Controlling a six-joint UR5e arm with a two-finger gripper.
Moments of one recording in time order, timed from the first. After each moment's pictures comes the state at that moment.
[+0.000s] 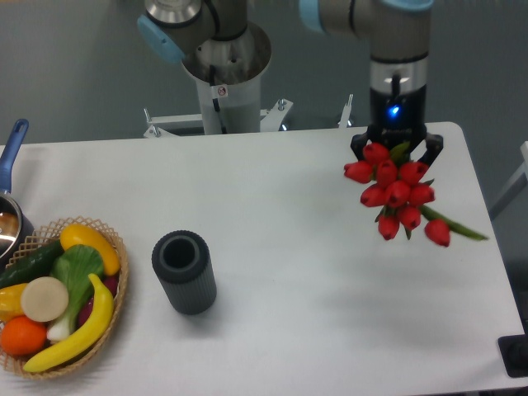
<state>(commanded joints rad) 2.69 -1.72 -1.77 -0.82 1.55 0.98</state>
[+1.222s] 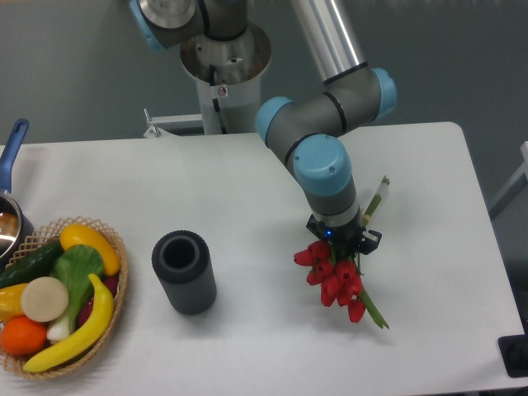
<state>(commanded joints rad) 2.52 -2.01 -1.70 -0.80 1.78 0.99</state>
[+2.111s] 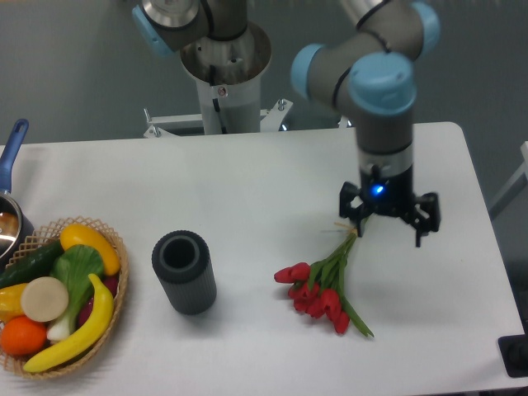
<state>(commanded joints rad) 2.74 -1.82 -1.62 -0.93 1.41 1.17</state>
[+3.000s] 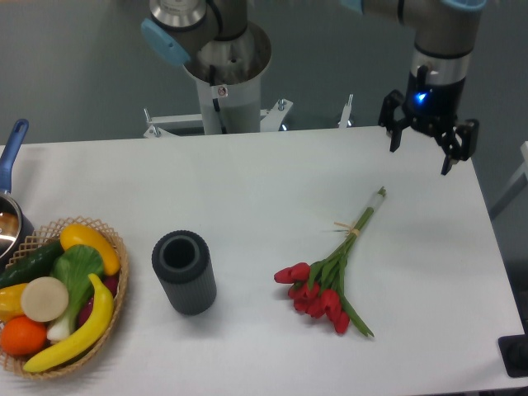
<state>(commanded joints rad) 2.91 -1.70 -1.63 -1.15 1.40 1.61</state>
